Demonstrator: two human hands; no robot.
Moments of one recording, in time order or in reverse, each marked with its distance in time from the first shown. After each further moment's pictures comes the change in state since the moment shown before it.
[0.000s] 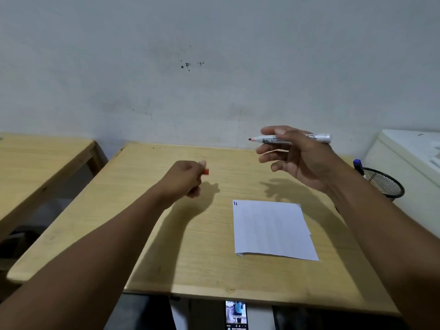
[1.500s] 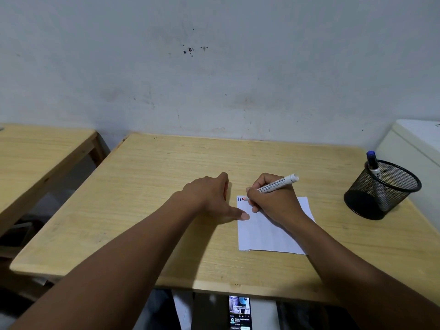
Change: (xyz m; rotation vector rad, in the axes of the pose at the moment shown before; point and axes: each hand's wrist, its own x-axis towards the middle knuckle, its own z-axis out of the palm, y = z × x) left_hand -0.004 -0.011 0.050 1.005 -0.263 -0.002; right_hand -0.009 0.129 0.025 -0.352 0.290 0.039
